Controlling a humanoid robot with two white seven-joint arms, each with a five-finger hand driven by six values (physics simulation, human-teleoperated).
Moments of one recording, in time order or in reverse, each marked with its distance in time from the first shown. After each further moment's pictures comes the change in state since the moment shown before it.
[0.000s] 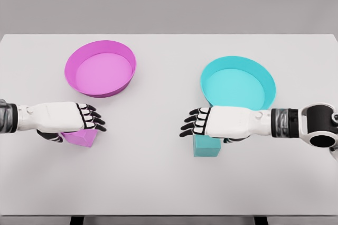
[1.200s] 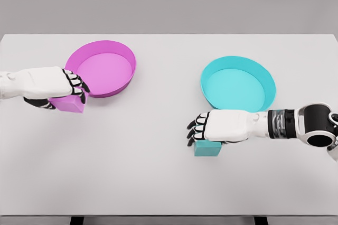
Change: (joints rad) left arm -0.156 0.005 0.016 0.081 0.057 -0.004 -0.006; right arm -0.017 0.008 0.010 -0.006 0.003 0.002 0.066
